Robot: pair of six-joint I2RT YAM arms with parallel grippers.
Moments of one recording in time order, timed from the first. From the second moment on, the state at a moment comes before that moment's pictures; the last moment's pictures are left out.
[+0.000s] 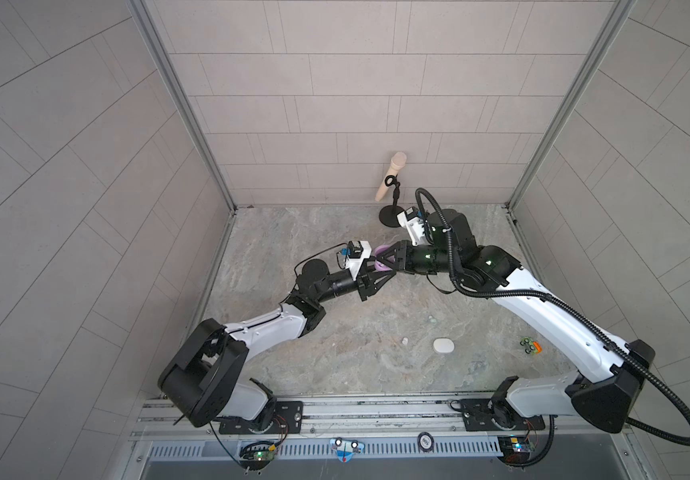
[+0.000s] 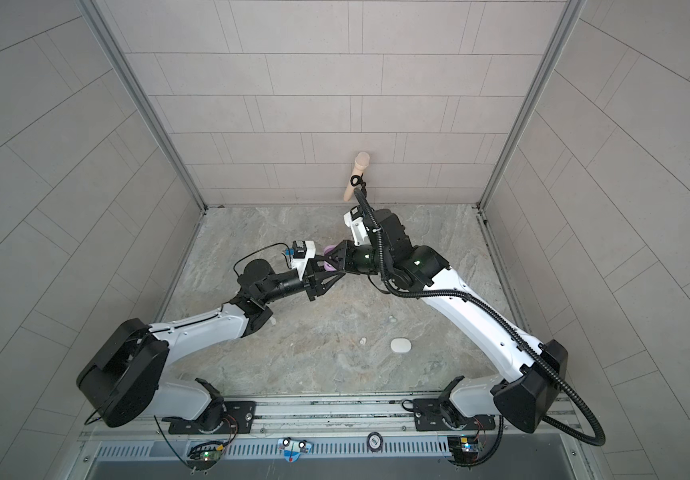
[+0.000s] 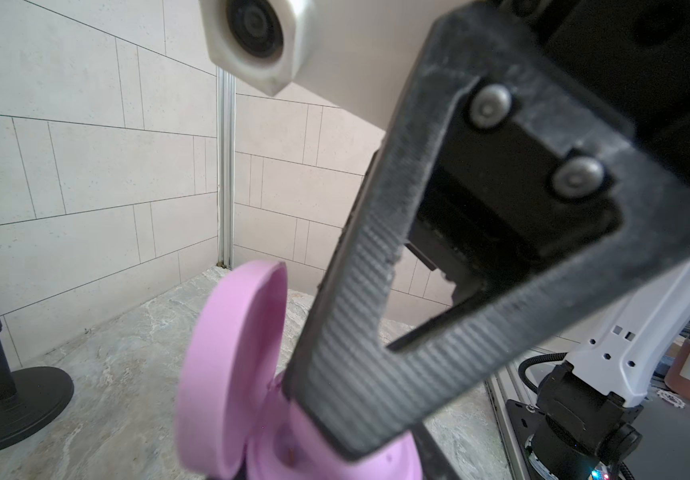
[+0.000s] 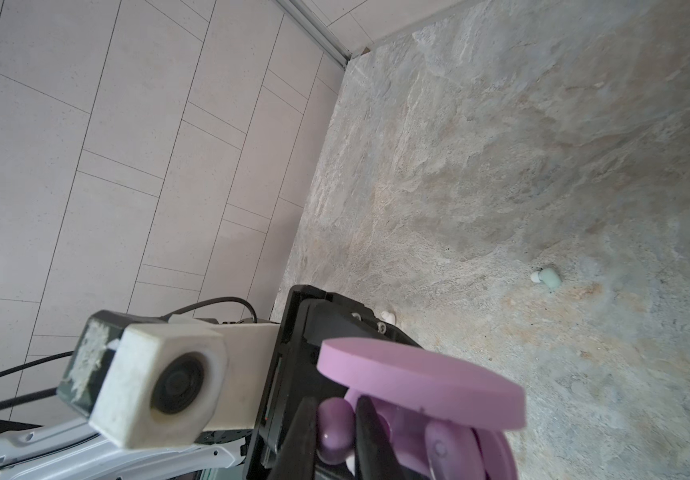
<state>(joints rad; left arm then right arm) -0.62 1.42 0.66 0.89 0.64 -0.19 0.64 1.35 1.40 -0.58 -0.37 0.76</state>
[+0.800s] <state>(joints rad) -0.62 1.39 0.66 0.84 0.62 -0.16 0.64 1.33 1.37 -0.57 -0.36 0.77</state>
